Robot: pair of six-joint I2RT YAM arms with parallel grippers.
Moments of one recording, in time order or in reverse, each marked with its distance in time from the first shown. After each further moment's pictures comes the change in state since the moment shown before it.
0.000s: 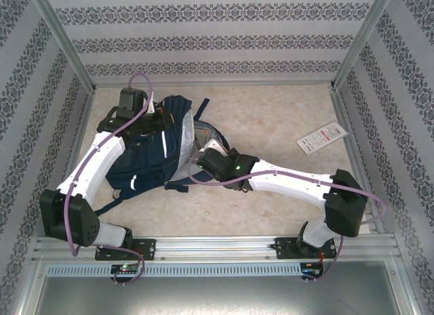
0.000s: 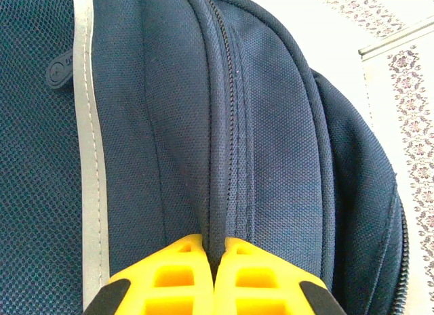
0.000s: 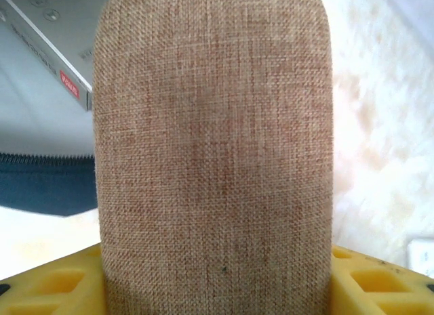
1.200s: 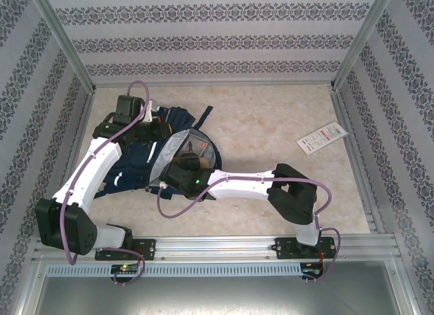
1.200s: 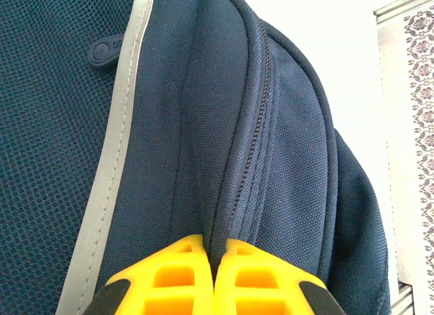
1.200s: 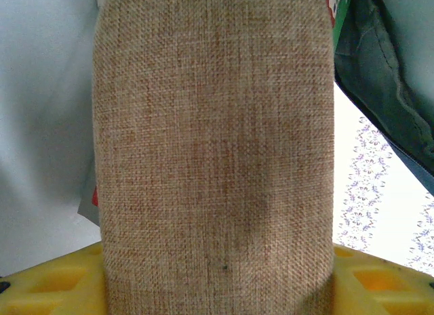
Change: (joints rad) left arm 0.006 -0.060 -0.050 -0.112 0.048 0.023; right arm 0.155 0.365 0.194 0.283 0.104 -0.803
